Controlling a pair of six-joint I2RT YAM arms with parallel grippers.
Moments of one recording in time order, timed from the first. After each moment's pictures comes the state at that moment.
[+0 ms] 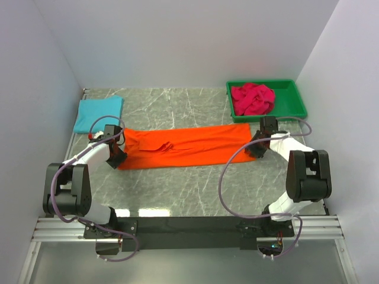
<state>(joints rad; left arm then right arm) -0.04 1.46 0.77 -0.51 -0.28 -0.88 0.01 1.58 0.90 -0.42 -0.03 0.67</state>
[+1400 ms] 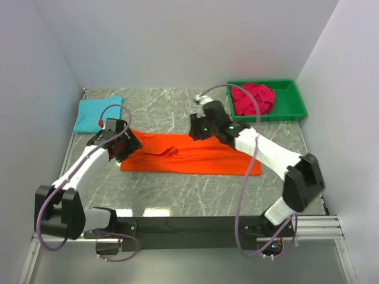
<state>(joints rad) -0.15 1.24 0.85 -0.56 -0.06 -0.79 0.63 1.53 1.22 -0.34 -0.01 0.31</state>
